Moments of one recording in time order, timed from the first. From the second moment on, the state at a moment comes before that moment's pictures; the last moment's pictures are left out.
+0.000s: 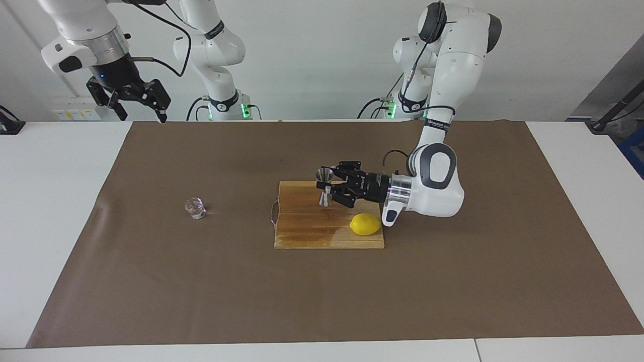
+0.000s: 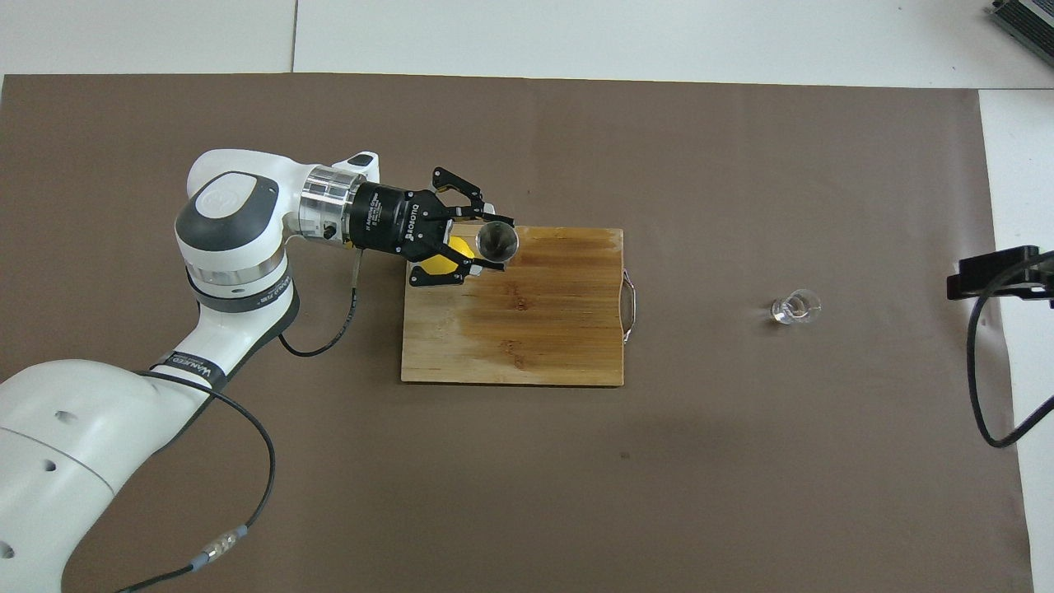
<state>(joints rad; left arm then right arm) -0.17 0.56 -0.21 -1.63 -1.52 1.64 -0.86 0.02 -0.09 -0.05 -1.59 -0.01 1.52 0.07</state>
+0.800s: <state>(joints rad) -0.22 0.57 -0.20 -1.65 -1.57 1.72 -0.80 0.02 -0.09 -0.05 -1.59 -0.01 1.52 0.07</state>
